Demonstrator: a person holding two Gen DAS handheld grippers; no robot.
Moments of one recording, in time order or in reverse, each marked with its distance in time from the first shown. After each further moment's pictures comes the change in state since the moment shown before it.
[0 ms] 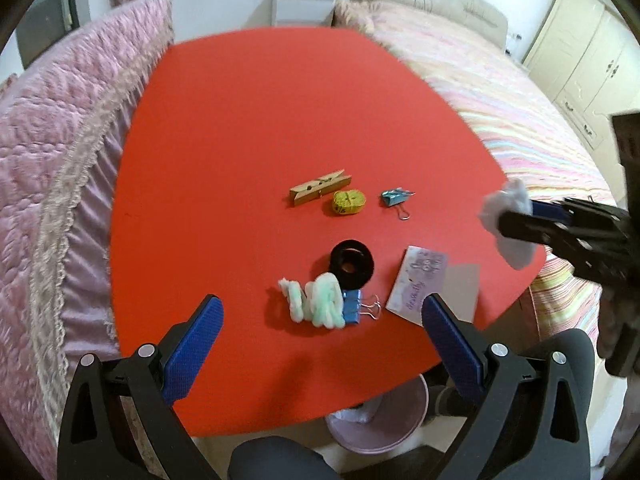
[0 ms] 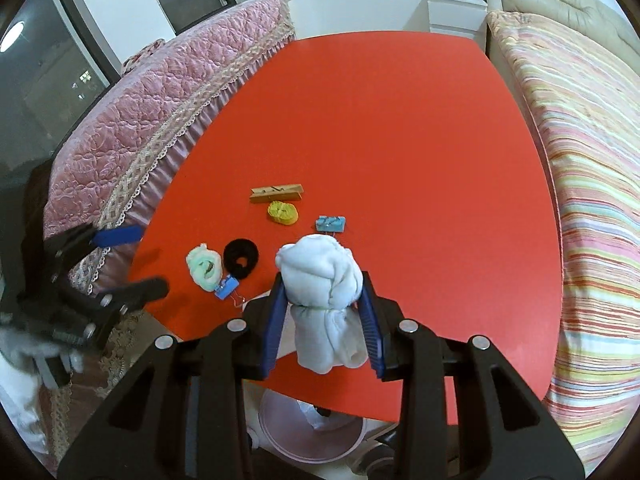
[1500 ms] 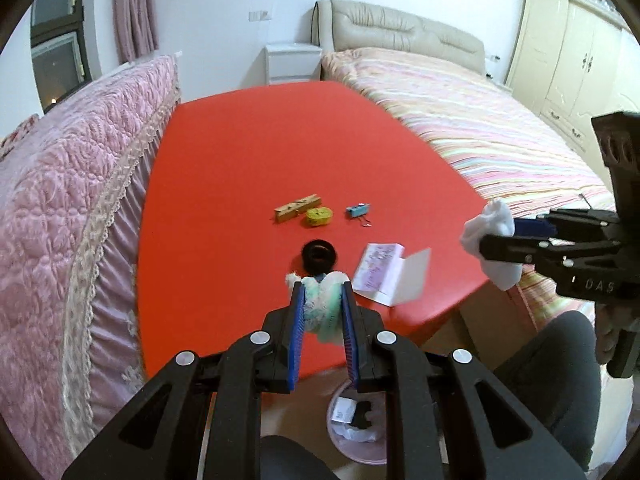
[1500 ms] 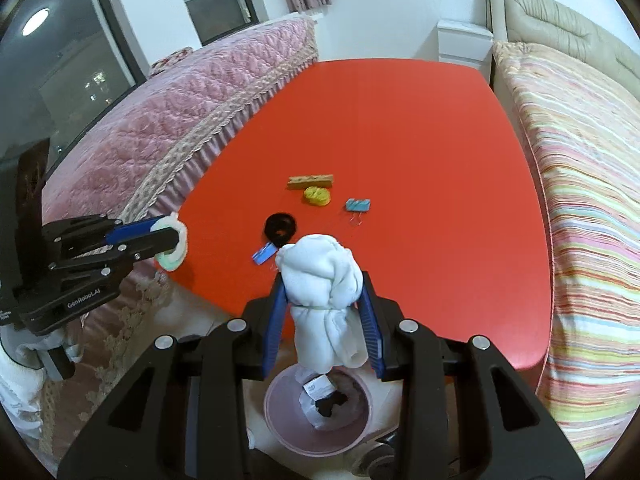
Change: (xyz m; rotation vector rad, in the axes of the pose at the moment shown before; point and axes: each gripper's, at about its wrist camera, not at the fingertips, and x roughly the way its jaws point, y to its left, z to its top) left arm -0.071 -0.044 -0.063 0.078 -0.243 0.046; right arm -0.056 0.038 -0.066 -0.072 -0.109 0.015
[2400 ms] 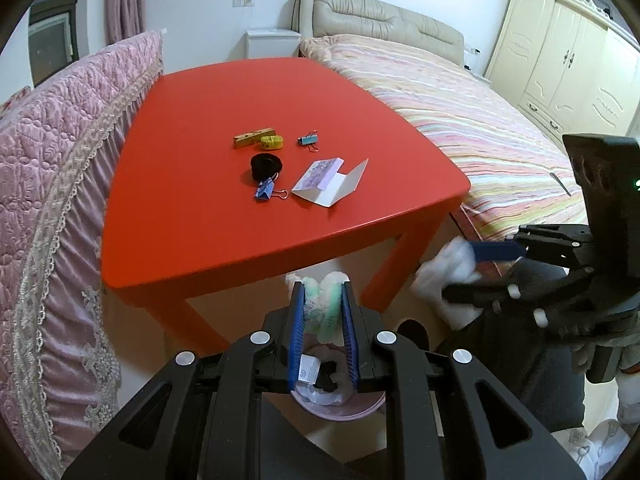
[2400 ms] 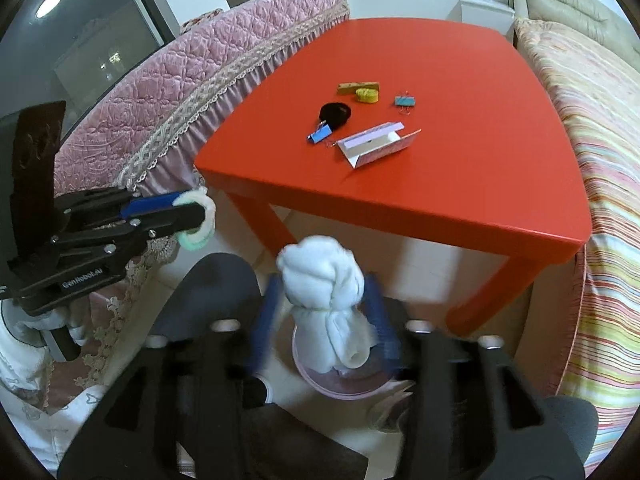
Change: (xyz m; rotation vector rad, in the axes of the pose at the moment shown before) left arm -0.022 -0.032 -0.089 -0.009 0.036 -0.087; right arm -0.002 0.033 -0.101 -0.019 0.096 0.044
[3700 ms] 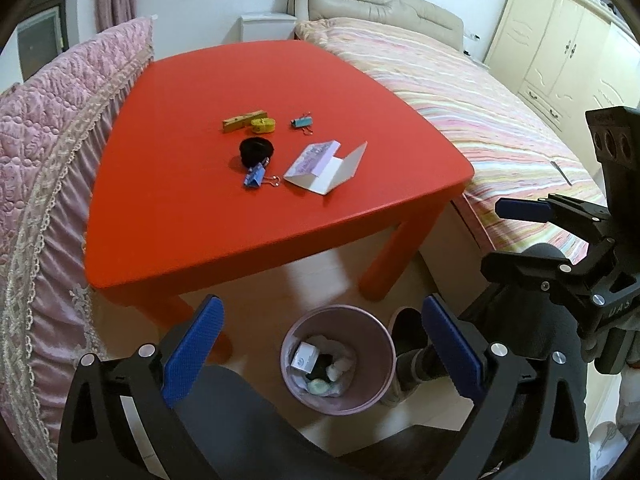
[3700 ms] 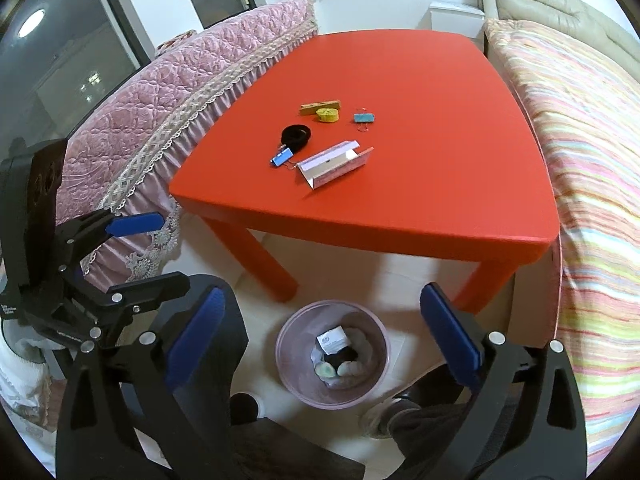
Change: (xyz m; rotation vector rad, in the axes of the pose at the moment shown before) left arm 0.021 0.000 0.006 0.005 0.064 -0.008; right arm -0.014 -0.019 0.010 0.046 -0.052 -0.051
